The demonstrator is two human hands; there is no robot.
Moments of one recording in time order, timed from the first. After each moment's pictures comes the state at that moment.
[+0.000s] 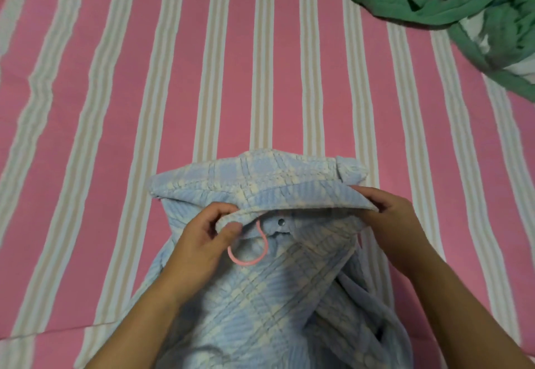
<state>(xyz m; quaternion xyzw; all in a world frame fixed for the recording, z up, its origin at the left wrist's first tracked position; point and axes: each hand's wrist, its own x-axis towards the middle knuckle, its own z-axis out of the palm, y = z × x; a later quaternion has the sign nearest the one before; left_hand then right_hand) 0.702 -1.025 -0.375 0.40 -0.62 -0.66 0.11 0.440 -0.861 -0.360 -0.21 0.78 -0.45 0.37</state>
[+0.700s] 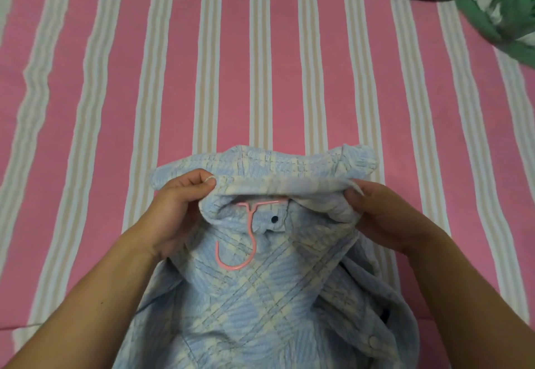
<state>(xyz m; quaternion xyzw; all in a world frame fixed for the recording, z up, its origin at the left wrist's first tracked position) 0.700 -1.080 -0.370 0.44 -0.38 -0.81 0.08 0.438 -0.865 -0.384 -0.07 0.55 -0.53 0.65</state>
